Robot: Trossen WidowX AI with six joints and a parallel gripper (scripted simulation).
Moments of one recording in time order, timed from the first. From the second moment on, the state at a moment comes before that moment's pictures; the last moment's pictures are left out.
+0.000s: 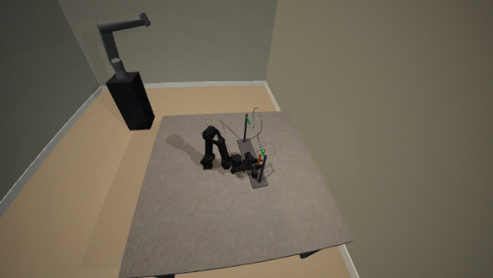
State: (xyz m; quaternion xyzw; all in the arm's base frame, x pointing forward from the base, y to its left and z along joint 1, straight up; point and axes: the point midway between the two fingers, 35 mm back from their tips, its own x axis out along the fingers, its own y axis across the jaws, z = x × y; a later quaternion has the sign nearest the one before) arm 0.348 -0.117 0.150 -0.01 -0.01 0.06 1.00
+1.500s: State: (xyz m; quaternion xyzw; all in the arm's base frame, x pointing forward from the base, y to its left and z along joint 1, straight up) arm 0.355 -0.115 0.150 -0.01 -0.01 0.06 1.00
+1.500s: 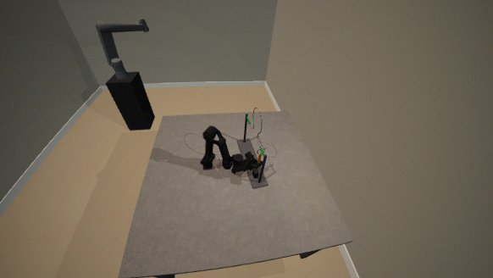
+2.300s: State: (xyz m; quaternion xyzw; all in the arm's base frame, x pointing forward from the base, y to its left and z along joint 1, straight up) arm 0.355 -0.118 0.165 -0.01 -0.01 0.06 1.00
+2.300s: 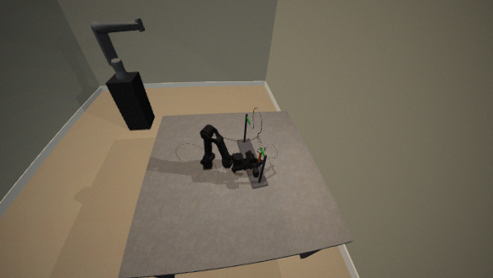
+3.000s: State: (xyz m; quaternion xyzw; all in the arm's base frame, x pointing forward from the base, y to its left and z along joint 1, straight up) arm 0.354 -0.106 0.164 -0.01 -0.01 0.06 1.00
